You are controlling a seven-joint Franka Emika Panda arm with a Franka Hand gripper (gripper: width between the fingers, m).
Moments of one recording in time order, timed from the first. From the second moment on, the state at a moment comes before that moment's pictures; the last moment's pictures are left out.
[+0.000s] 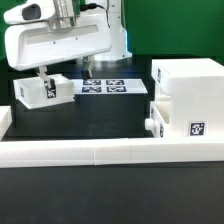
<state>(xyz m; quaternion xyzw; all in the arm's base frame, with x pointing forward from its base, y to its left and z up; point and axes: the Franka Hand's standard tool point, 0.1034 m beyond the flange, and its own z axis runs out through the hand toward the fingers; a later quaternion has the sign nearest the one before) 0.450 -0.101 0.055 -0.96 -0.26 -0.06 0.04</state>
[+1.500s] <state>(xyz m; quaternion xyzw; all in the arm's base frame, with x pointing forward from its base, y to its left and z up) 0.352 -0.127 0.026 -0.97 -0.23 -0.03 0.01</state>
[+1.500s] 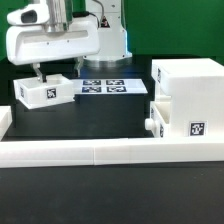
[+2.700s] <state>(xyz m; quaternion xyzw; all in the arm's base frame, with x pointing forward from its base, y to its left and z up) 0.344 -0.123 0.004 -0.97 -0.23 -0.03 0.02</state>
